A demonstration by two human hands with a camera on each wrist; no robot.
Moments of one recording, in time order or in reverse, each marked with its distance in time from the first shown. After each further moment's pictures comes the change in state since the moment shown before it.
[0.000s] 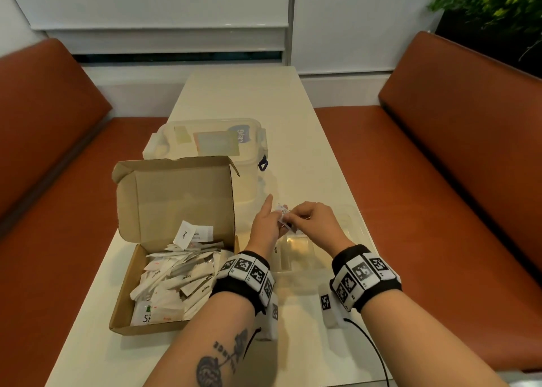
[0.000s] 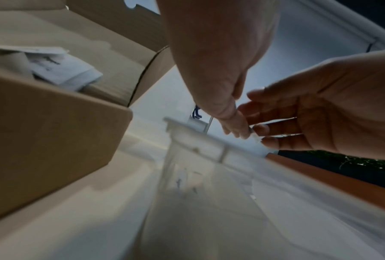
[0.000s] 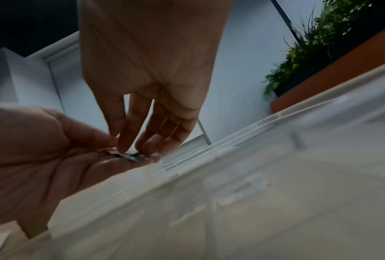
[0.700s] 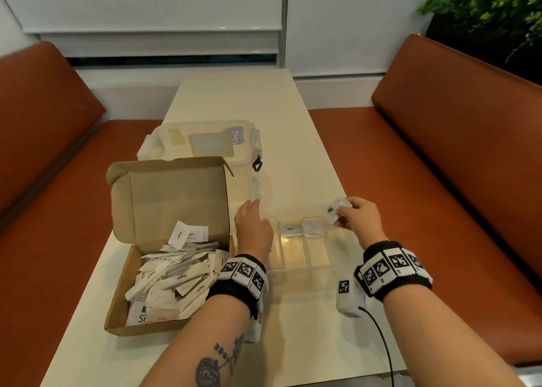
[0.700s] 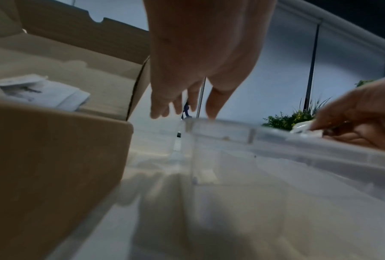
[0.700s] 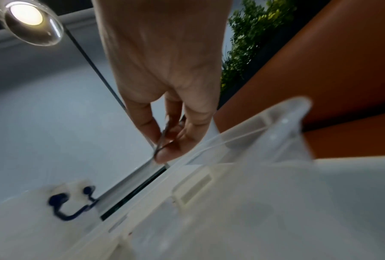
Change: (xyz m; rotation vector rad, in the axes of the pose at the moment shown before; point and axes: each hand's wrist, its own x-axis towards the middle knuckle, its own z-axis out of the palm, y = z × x) left_hand -0.006 -0.006 -0.010 0.856 0.259 0.288; right_hand -0.004 0.045 -0.067 0.354 0.314 0.348
